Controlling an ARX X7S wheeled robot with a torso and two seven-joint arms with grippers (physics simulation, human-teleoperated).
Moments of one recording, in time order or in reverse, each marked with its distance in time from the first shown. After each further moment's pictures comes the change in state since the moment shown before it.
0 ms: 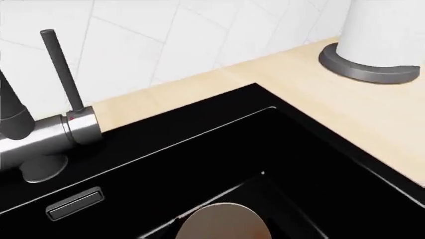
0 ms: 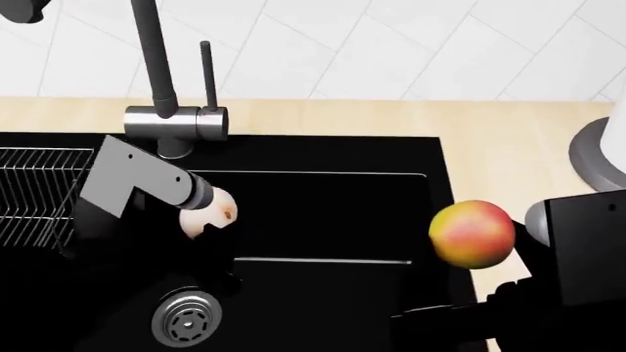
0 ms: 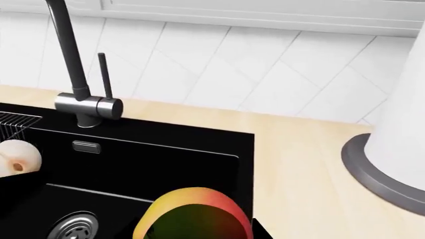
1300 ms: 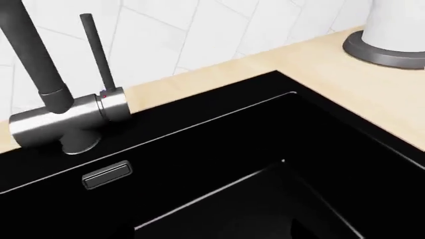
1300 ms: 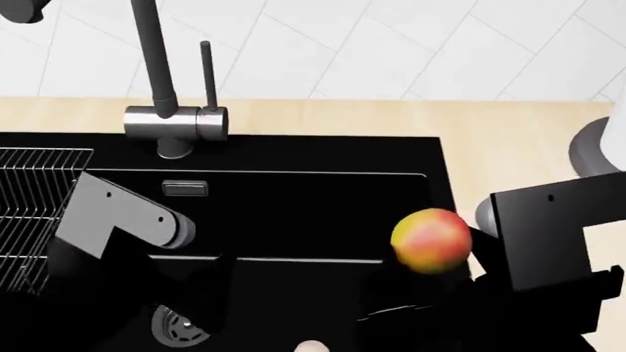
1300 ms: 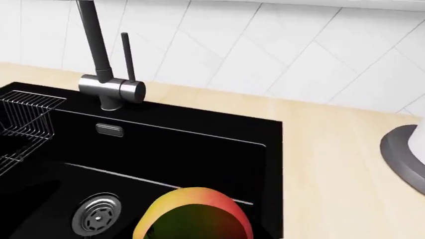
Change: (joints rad) left arm 0.073 -0.087 0.010 0.152 0.045 0.031 -0.149; right arm 0.099 -0.088 -0.093 0.066 0.022 0.076 -0.007
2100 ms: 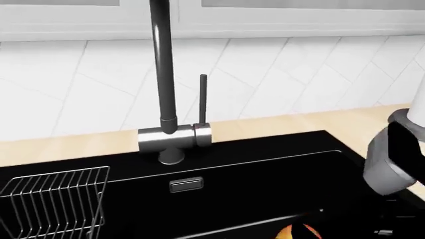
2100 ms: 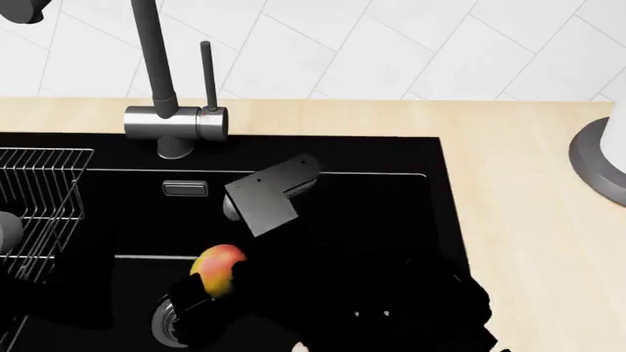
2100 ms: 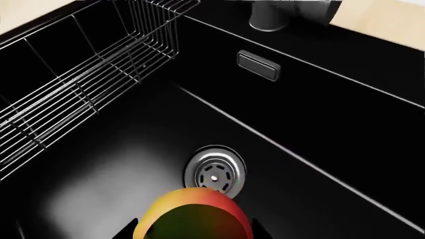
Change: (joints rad) left arm 0.104 -0.385 -0.107 0.409 -0.027 0.207 -0.219; right arm 0.359 -0.663 -0.553 0.846 -0.484 0.039 -0.637
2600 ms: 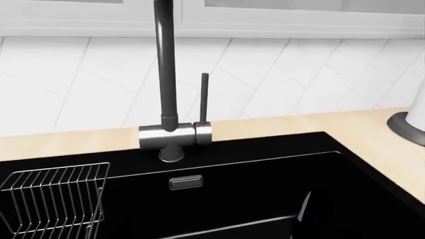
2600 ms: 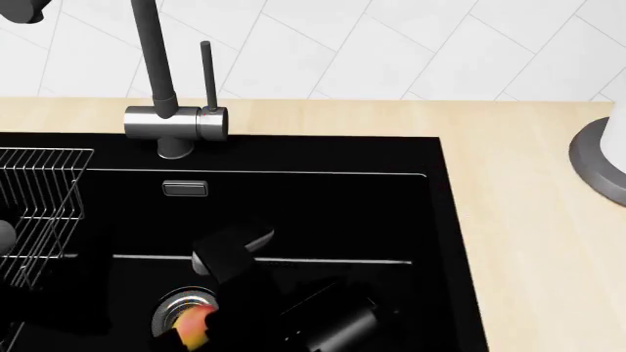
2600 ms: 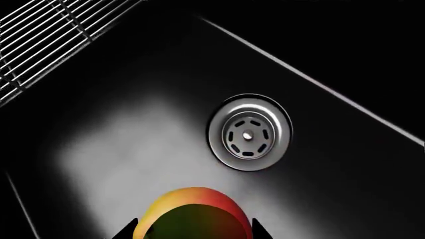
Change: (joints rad) left arm 0.035 -0.012 -0.003 0.013 0.015 0.036 -0.004; right arm -0.012 -0.220 -0.167 0.425 -0.158 -0.120 -0.255
